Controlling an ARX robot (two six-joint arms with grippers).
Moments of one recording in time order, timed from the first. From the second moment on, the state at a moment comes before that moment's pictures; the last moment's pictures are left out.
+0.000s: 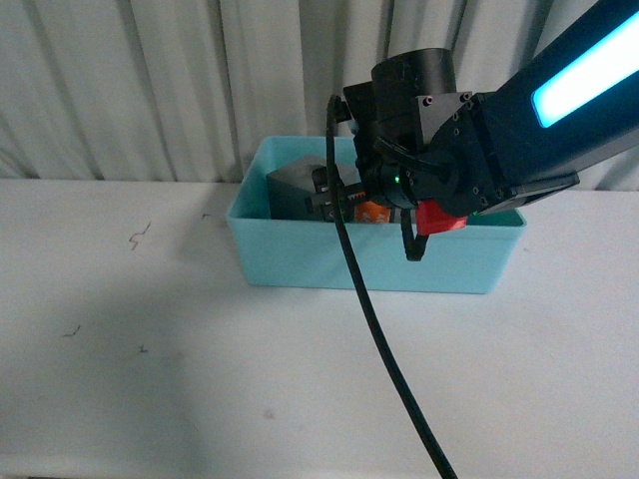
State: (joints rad) left arm 0.00 0.01 0.01 0.00 0.00 -0.01; right arm 0.39 2.48 1.72 0.31 0.12 -0.09
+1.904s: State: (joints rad) left arm 0.00 0.01 0.01 0.00 0.00 -0.01; right arm 0.00 0.67 0.01 0.64 0.00 0.00
